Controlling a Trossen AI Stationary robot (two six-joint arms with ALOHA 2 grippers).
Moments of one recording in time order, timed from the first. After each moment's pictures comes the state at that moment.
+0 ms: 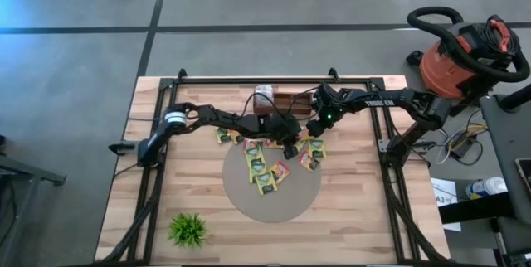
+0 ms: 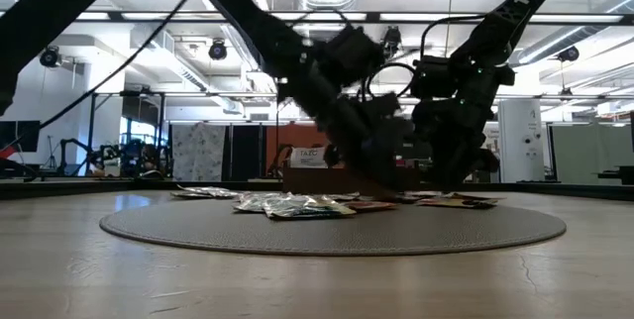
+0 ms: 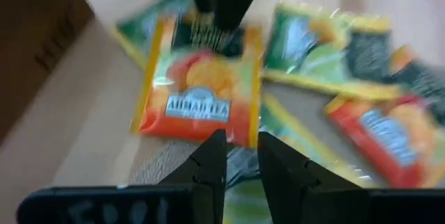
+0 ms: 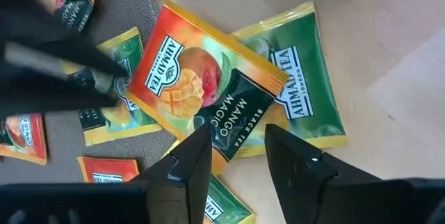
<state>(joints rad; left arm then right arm) 0.16 2.17 1.45 0.00 -0.02 -0.11 -0.60 1.61 0.78 -0.41 -0.37 0.37</state>
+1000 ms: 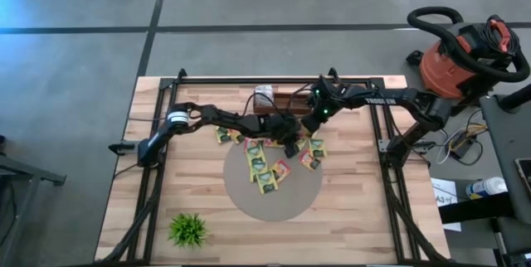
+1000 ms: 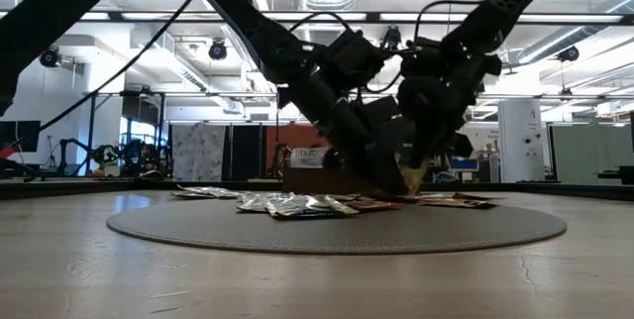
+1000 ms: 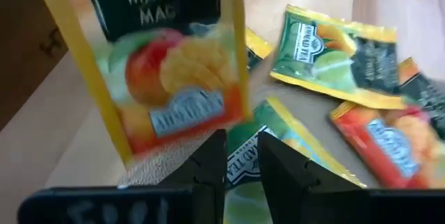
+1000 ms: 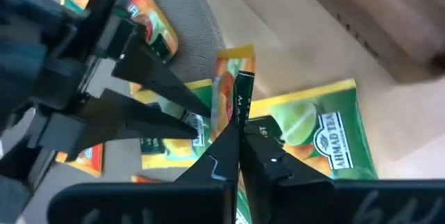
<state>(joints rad) 0.17 2.18 1.45 0.02 -0.01 -0.18 -0.59 1.59 0.88 -0.41 -0.41 0.30</state>
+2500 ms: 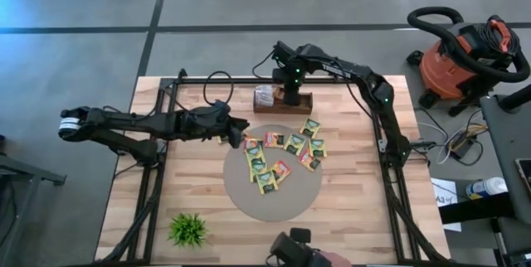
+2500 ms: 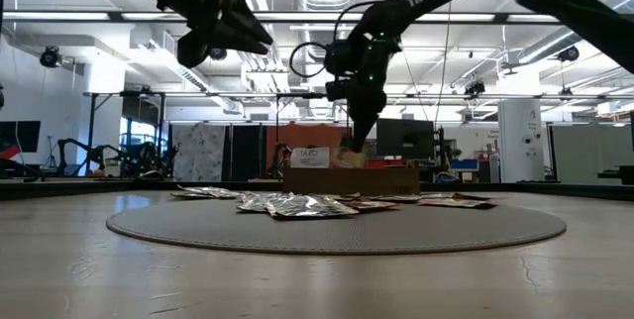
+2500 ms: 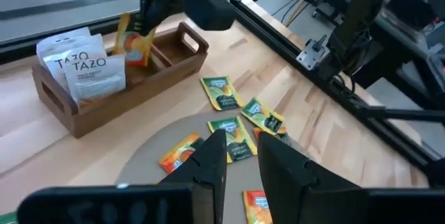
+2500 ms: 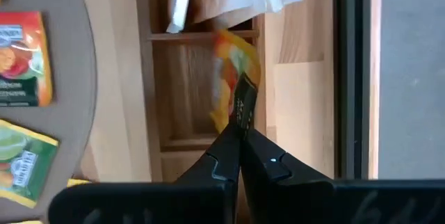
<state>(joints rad) 0.06 1.11 0.78 -0.07 -0.29 -0.62 -0.61 2.20 1.99 -1.12 -0.10 -0.51</state>
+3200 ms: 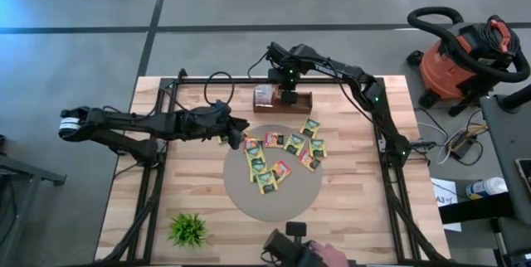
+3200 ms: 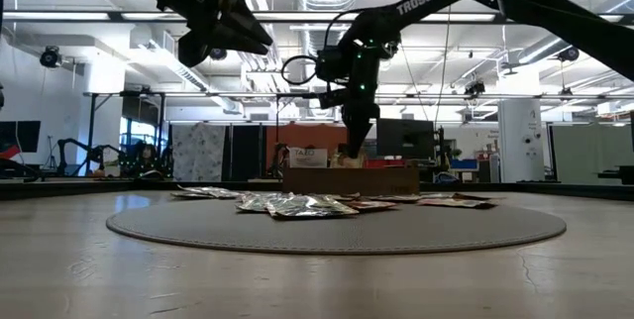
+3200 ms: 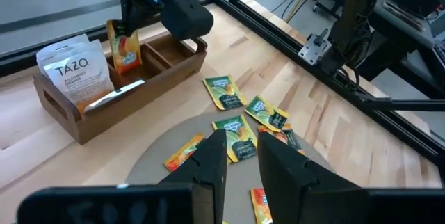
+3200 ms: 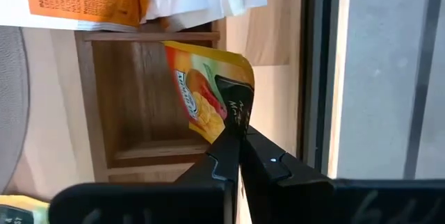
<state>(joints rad) 0.06 1.11 0.78 -0.07 -0.29 -0.57 -0.60 2.29 2.10 -1.14 0.03 -0.55</state>
